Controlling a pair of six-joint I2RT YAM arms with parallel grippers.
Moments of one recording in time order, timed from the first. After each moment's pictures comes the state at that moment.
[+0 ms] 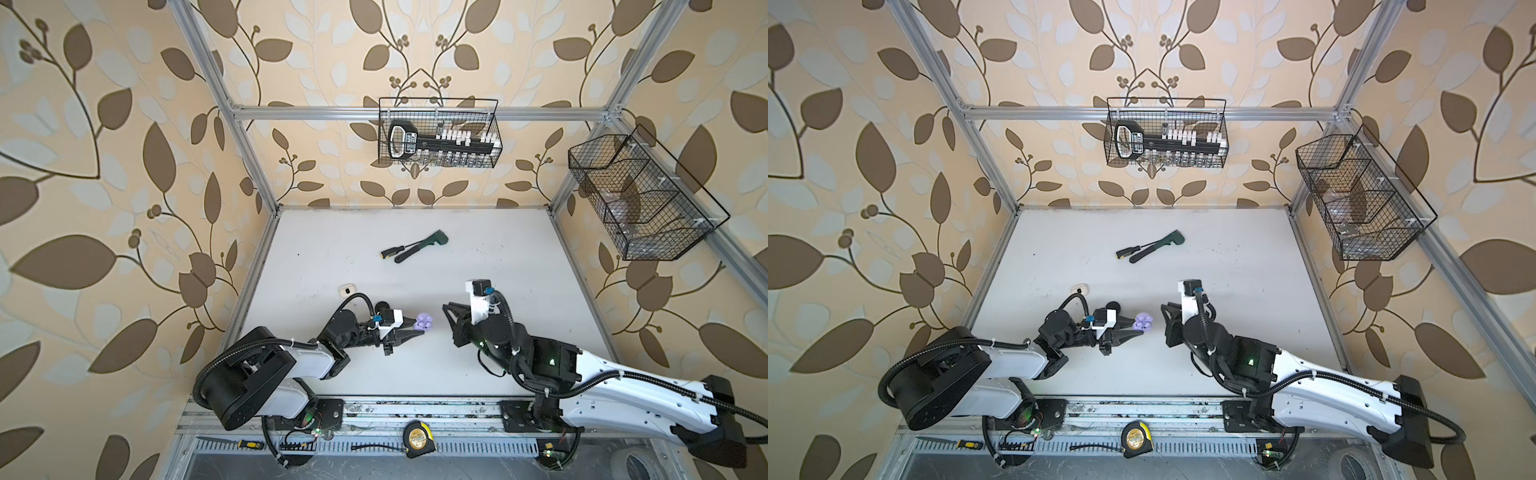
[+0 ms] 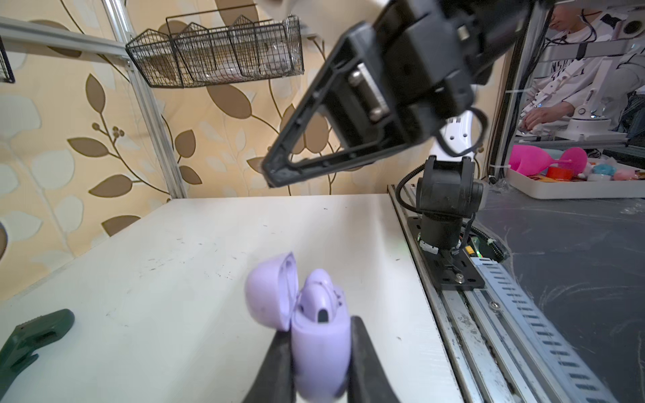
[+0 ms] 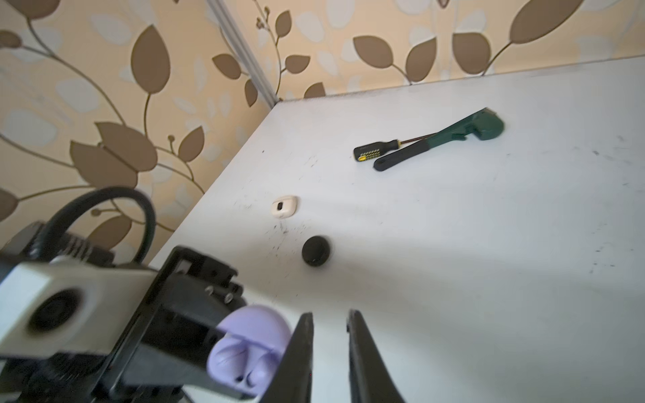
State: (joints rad) left arm -0.69 1.35 0.19 1.26 0.75 0.04; right arm 1.08 0.85 0.66 -0.23 0.53 0.63
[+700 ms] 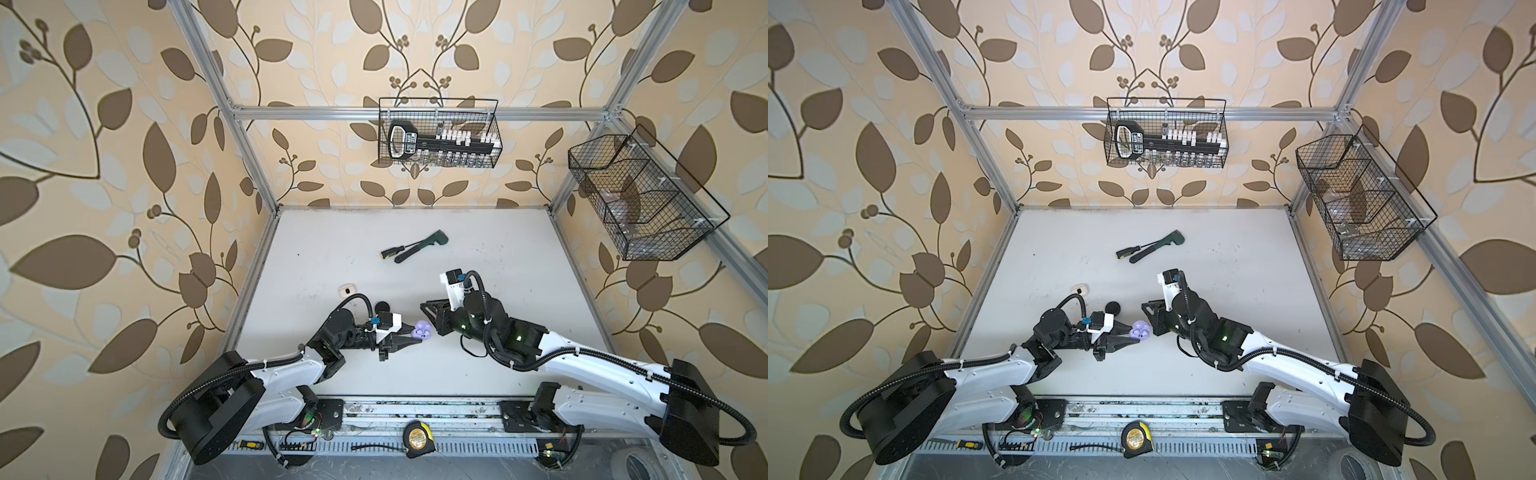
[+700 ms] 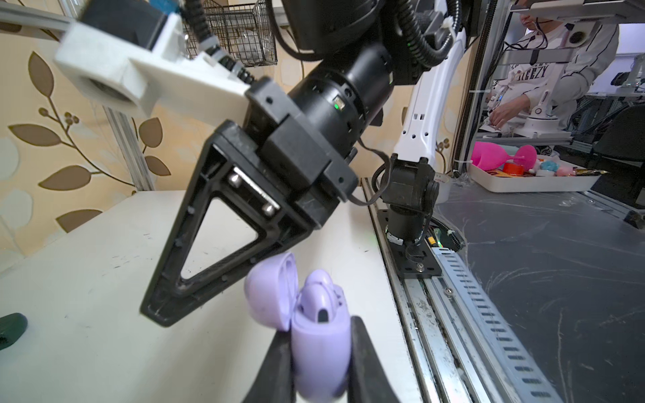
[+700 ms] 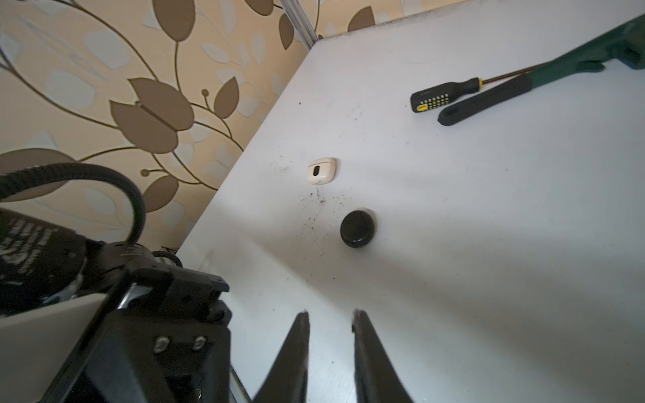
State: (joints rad) left arm -0.69 1.15 0.20 0.97 0.83 0.05; right arm 0.94 1.09 0.66 0.01 0.10 0.60
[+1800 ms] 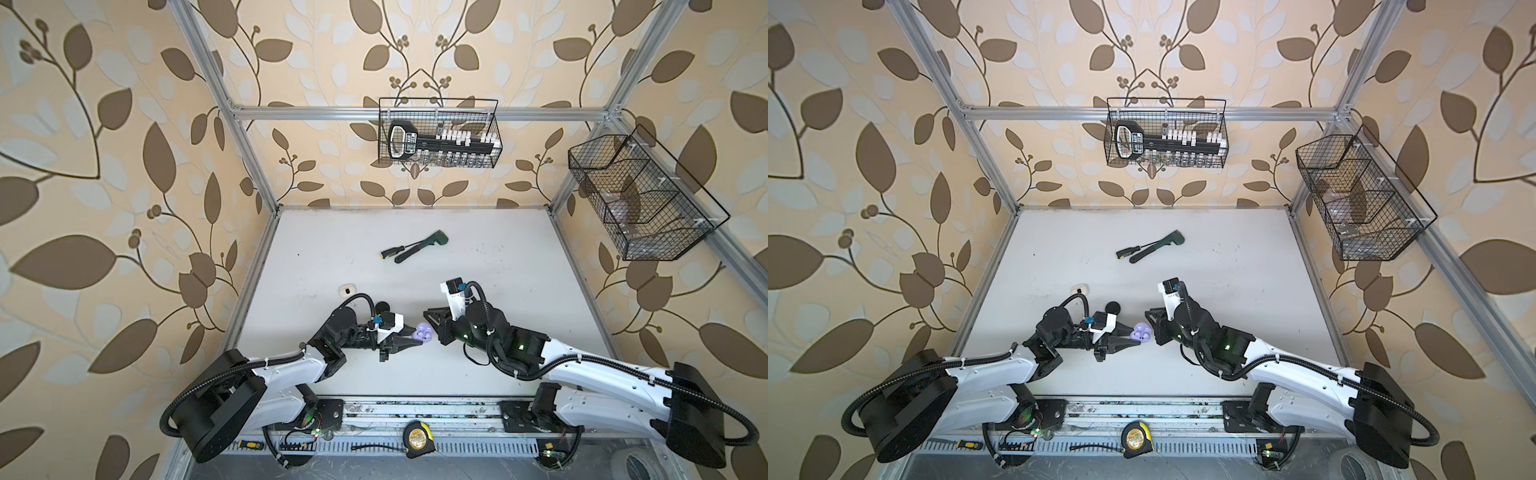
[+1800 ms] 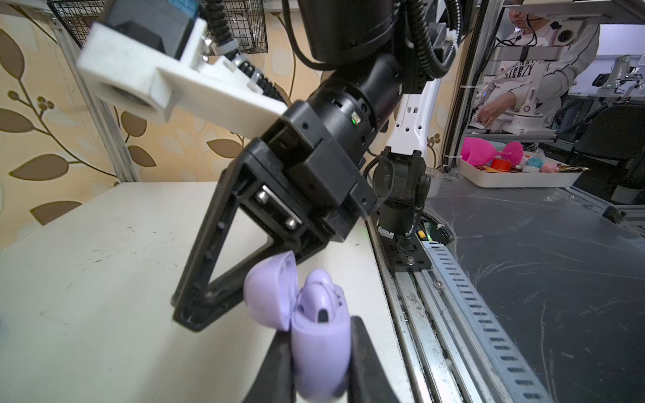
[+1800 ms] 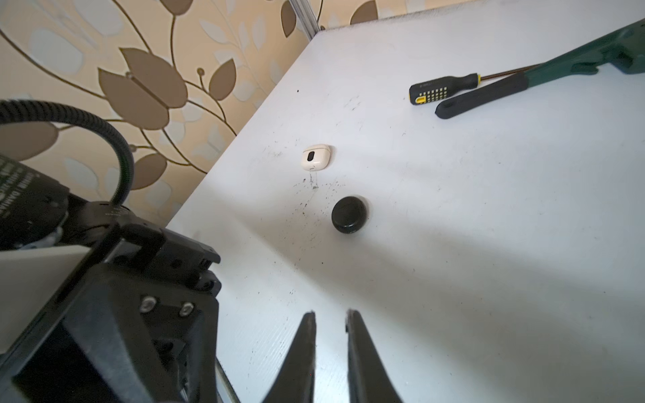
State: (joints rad) left arm -0.69 1.17 0.22 0.93 0.86 0.06; right arm 0.97 1.06 0.58 0.03 0.13 0.55
